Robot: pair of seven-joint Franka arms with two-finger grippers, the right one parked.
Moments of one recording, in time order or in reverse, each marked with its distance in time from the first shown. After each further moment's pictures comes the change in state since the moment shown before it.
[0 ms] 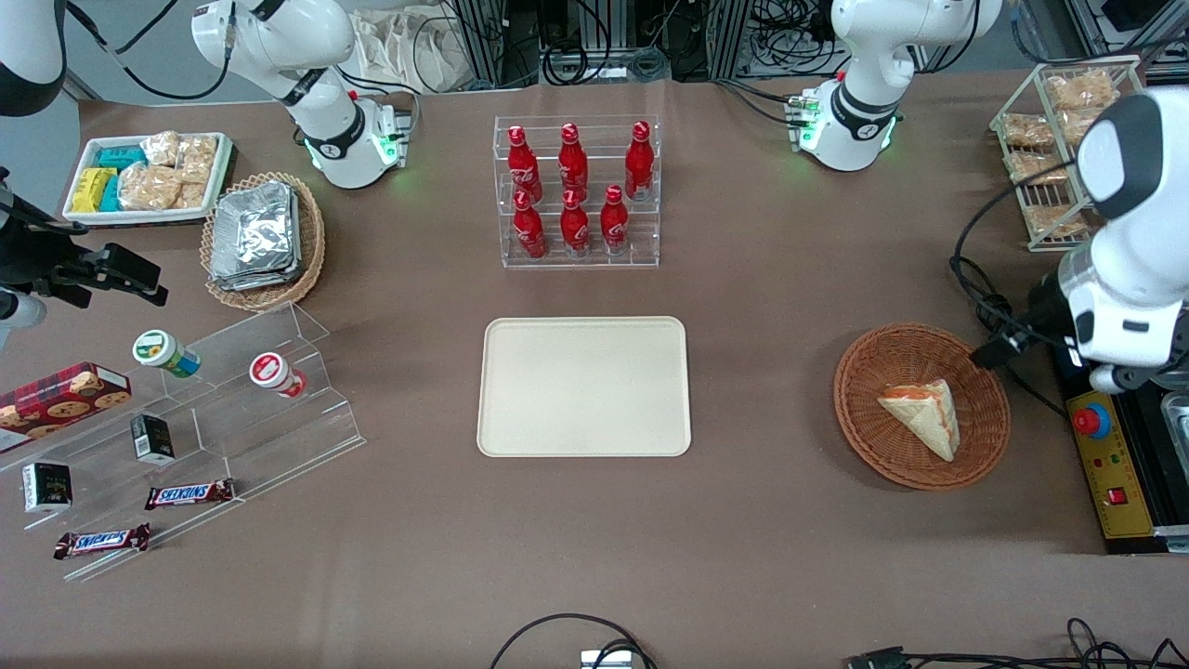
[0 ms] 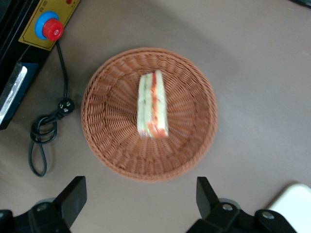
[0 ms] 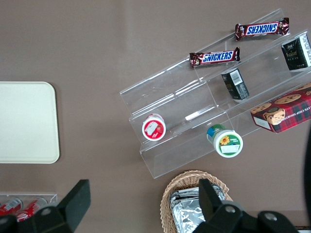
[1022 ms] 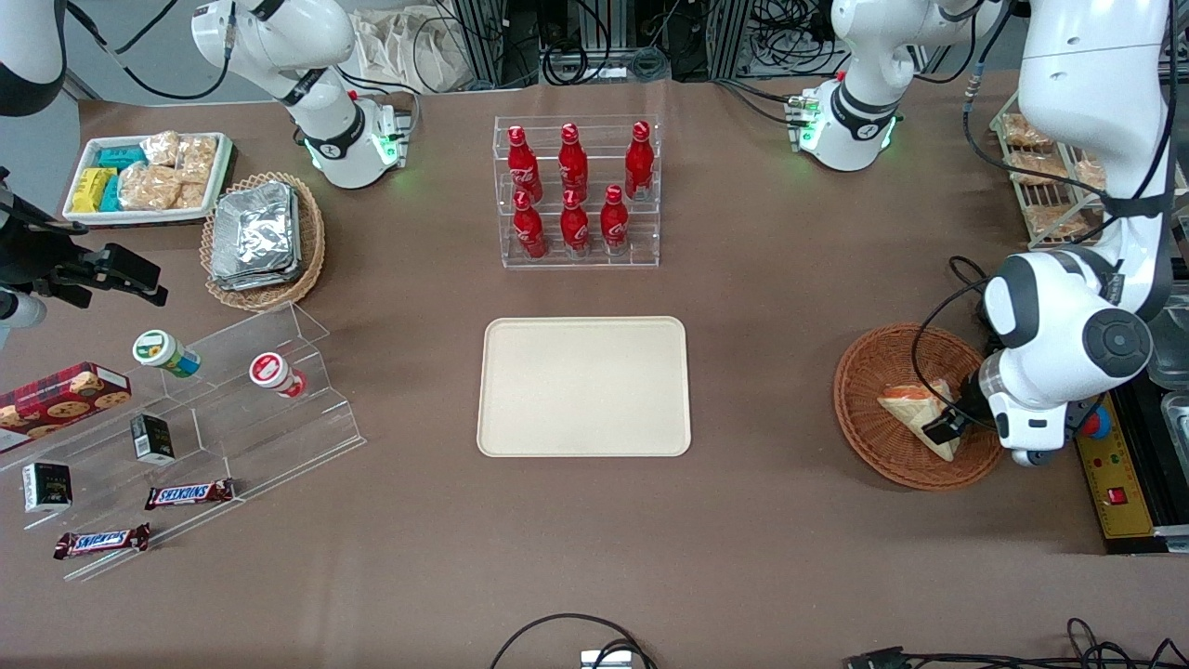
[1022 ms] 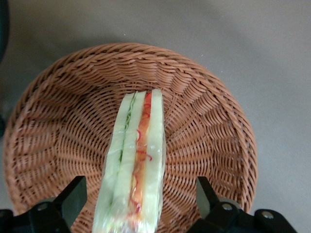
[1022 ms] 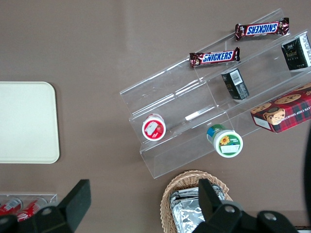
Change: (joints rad) arm -0.002 0.285 0.026 -0.116 -0.068 0.412 -0.053
